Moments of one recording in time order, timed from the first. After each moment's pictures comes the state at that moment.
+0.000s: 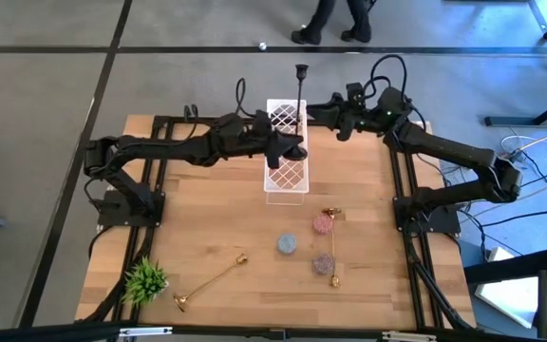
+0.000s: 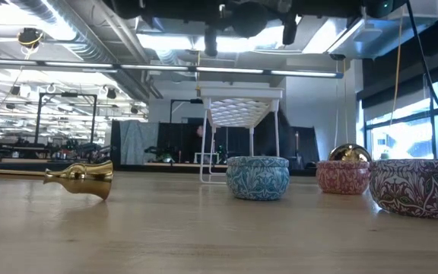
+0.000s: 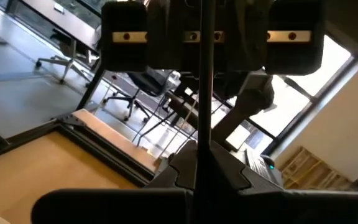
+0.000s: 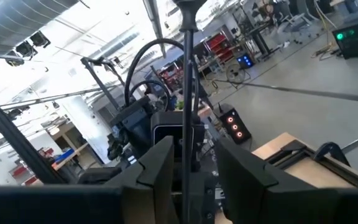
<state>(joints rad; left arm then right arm) 0.26 1.56 1.12 0.50 0.09 -0.61 -0.50 1.23 0.97 0.43 -0.43 0.67</state>
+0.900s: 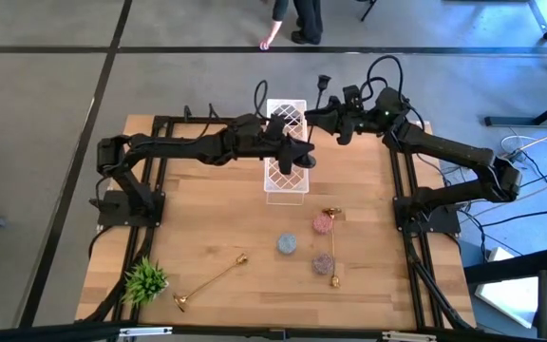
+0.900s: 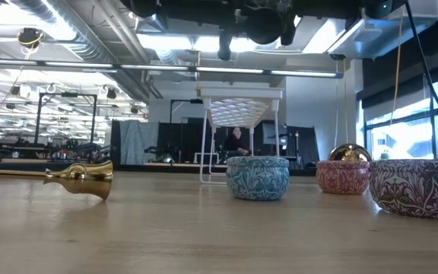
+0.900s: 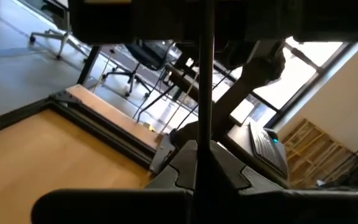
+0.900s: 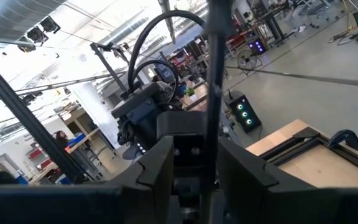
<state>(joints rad) 0.24 1.66 1.26 0.36 0.13 -0.58 -0.50 1.24 0.97 0.41 -0.50 0.67</state>
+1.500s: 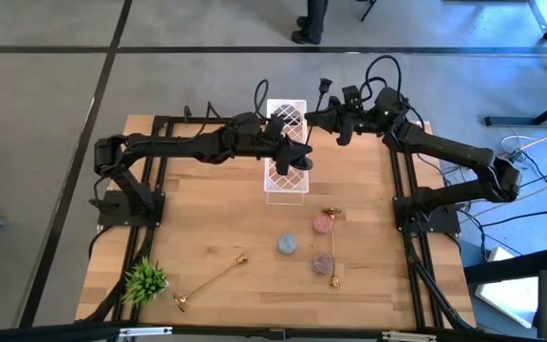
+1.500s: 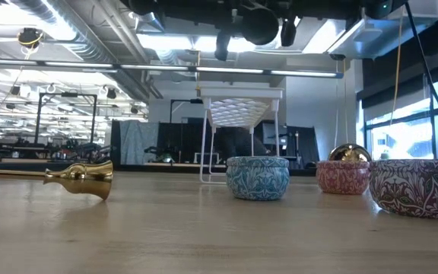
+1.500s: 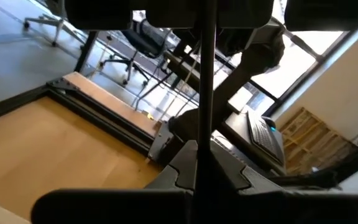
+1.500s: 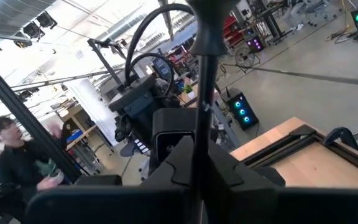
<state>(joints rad) 0.26 1.64 1.26 0.30 0.19 -0.58 -0.50 1.24 0.97 0.39 -0.51 0.65</state>
